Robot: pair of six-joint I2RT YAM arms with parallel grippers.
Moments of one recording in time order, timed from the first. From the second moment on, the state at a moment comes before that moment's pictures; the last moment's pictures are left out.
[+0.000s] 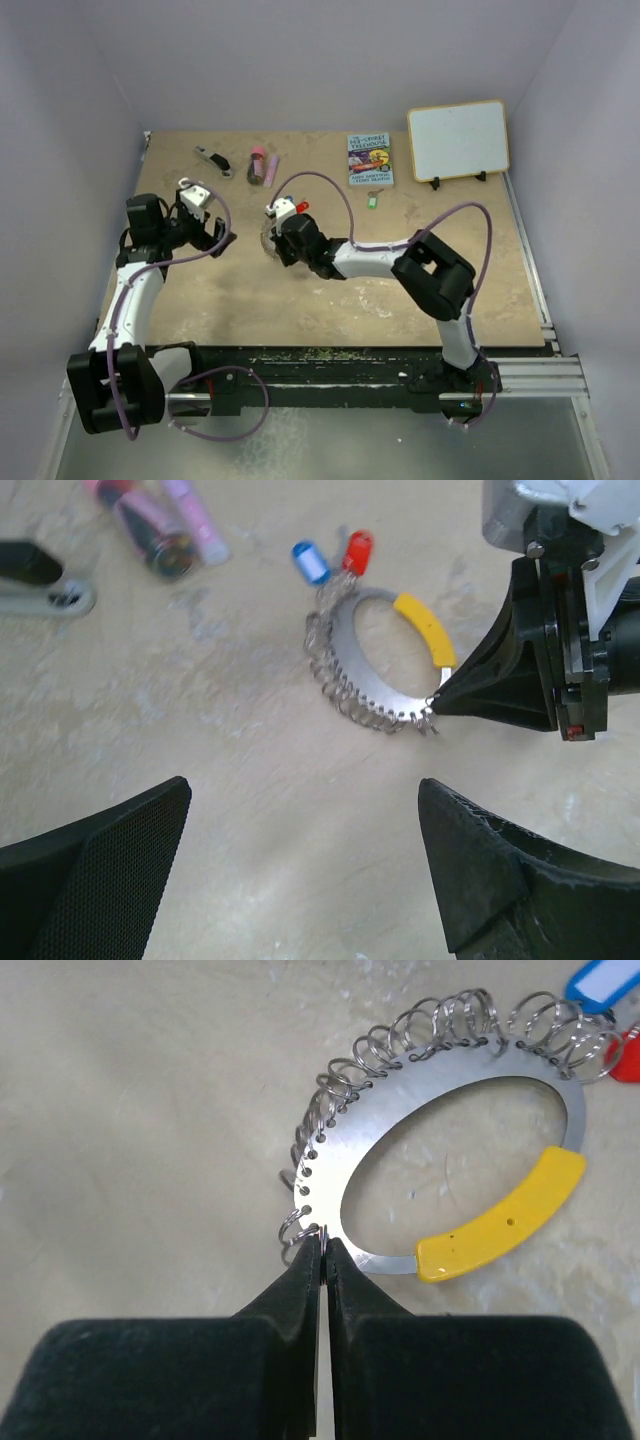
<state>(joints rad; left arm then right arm) 0.18 1.09 0.72 -0.22 0.73 0.40 0.95 2.06 1.27 0.22 0.16 0.21</state>
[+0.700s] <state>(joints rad) -0.06 1.06 0.71 0.04 1.06 0.22 1.01 1.56 1.16 -0.08 0.17 0.40</state>
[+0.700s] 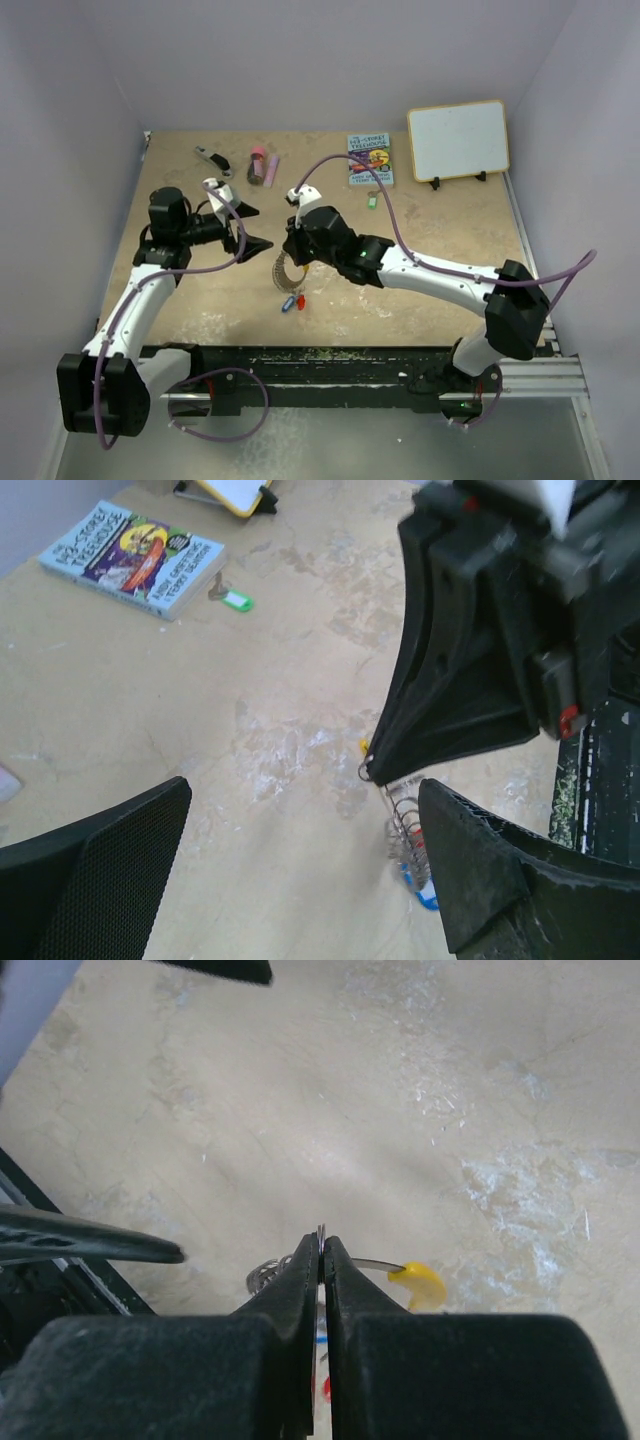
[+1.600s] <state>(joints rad) -0.07 1.01 1.06 -0.33 1.21 0.32 1.22 1.67 1.82 -0.93 0.66 0.90</state>
